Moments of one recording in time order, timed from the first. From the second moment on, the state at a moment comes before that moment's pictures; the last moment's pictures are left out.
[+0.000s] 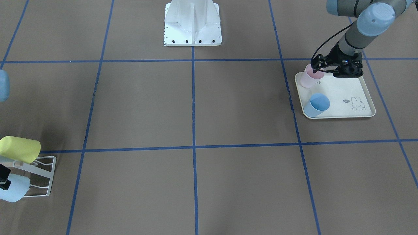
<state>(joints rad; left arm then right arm) -0.78 -1.44 -2.00 -1.73 -2.16 -0.77 1.25 -1.03 1.37 -1.30 2.15 0.56</state>
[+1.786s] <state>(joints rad) -0.98 -1.65 -2.13 -1.64 -2.44 -0.98 1.19 -1.07 1.78 -1.31 2.23 1.02</state>
